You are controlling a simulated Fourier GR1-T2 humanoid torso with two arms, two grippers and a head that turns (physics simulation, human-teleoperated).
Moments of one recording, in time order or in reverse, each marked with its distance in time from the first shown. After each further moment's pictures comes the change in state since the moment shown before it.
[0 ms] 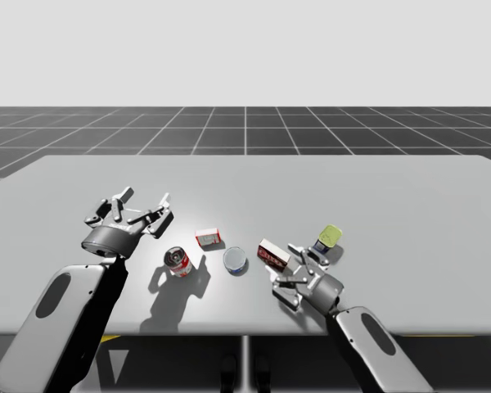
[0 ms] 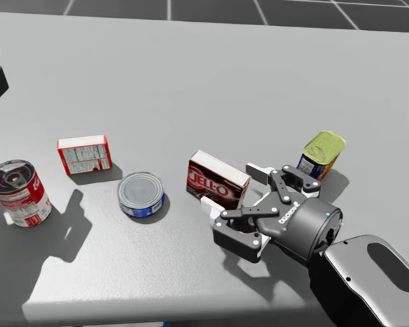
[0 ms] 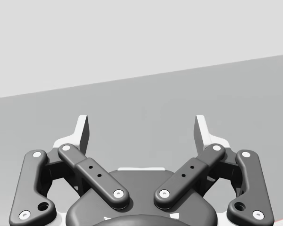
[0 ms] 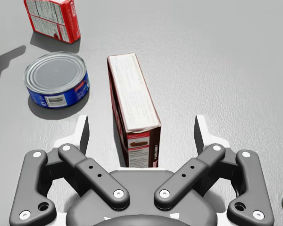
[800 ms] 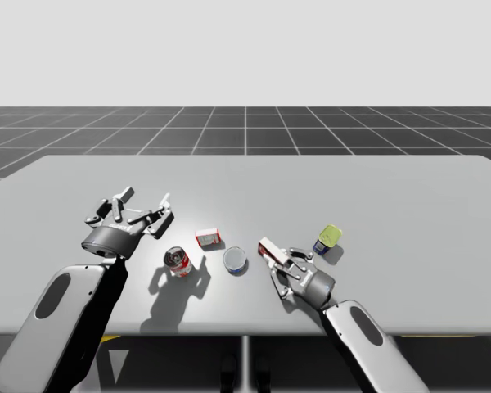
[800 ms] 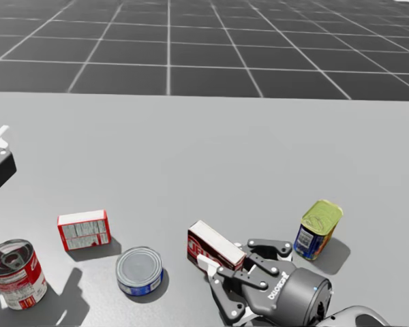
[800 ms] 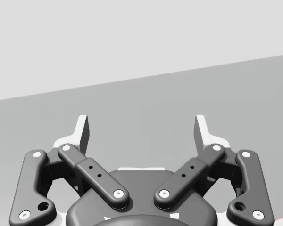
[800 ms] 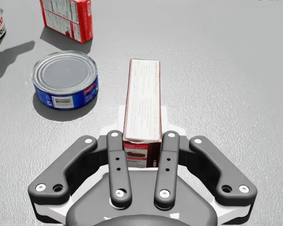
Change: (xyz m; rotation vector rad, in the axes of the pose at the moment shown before) left arm 0.001 -0.001 0.001 -0.008 -0.005 -0.003; right arm 0.000 0.002 -0.014 0.046 -0.009 0.099
